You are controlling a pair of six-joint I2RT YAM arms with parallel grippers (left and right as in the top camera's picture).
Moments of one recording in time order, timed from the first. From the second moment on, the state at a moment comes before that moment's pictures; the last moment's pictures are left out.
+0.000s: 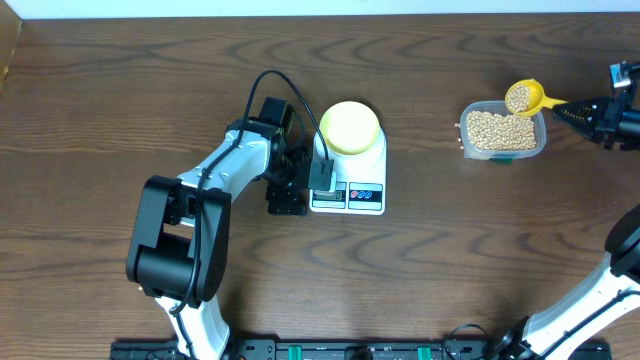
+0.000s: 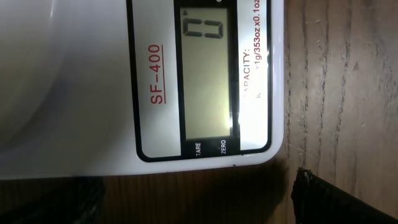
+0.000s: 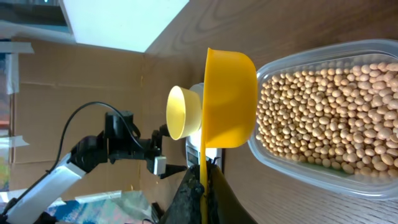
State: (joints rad) left arm -0.28 1.94 1.20 -0.77 0.36 1.40; right arm -0.61 2.12 1.83 -1.51 -1.17 -0.53
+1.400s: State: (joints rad) left arm -0.28 1.94 1.20 -0.77 0.36 1.40; right arm -0.11 2.12 1.83 -1.52 -1.30 -0.53
